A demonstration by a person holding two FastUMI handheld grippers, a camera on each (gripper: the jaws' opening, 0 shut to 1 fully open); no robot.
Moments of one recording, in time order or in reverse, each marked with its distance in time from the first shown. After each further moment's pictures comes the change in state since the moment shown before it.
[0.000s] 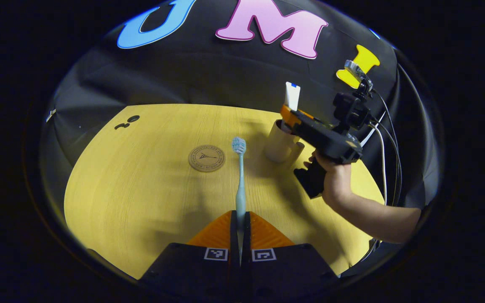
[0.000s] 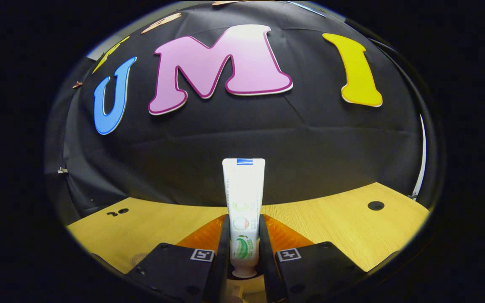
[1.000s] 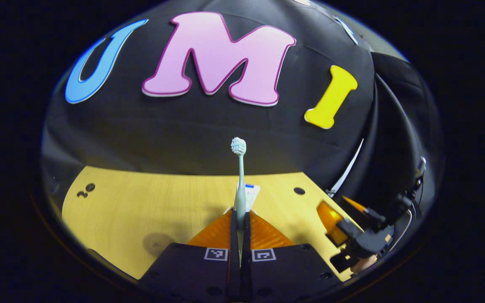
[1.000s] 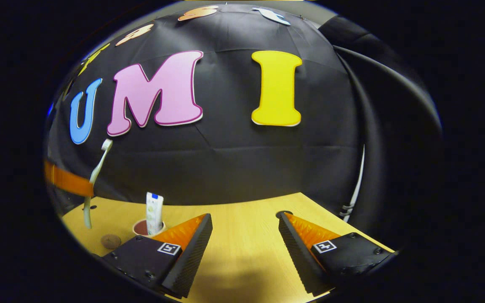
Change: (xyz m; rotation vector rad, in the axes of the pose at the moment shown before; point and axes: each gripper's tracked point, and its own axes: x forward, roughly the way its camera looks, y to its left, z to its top) left arm 0.062 -0.110 0.215 0.120 -0.358 -0.176; right arm -0.133 -0.183 0.050 -0.049 -0.021 -0.280
